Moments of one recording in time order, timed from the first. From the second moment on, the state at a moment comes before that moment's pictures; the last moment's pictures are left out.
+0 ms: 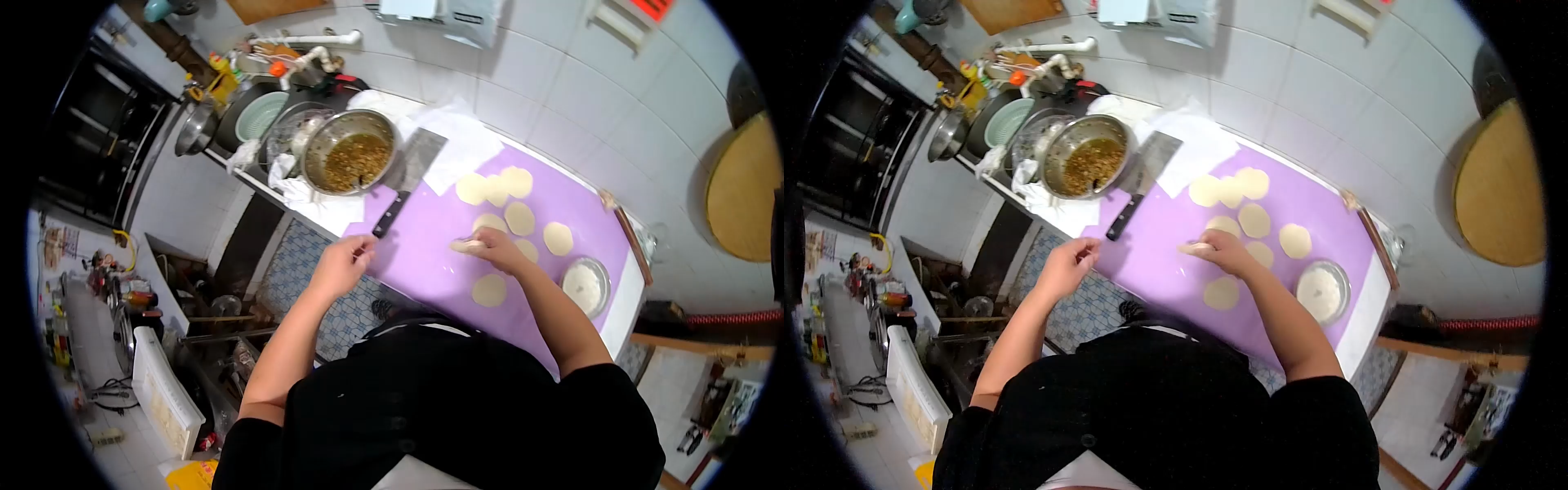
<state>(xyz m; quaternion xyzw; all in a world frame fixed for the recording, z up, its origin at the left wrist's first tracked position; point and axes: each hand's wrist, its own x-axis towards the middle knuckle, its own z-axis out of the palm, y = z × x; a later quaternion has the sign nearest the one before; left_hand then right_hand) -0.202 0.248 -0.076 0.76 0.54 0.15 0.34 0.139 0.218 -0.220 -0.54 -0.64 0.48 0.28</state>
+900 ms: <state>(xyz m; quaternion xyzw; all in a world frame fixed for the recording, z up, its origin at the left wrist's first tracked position) -0.249 0.458 -0.156 0.71 0.62 0.30 0.15 0.025 0.307 -0.160 -0.19 0.12 0.81 0.54</state>
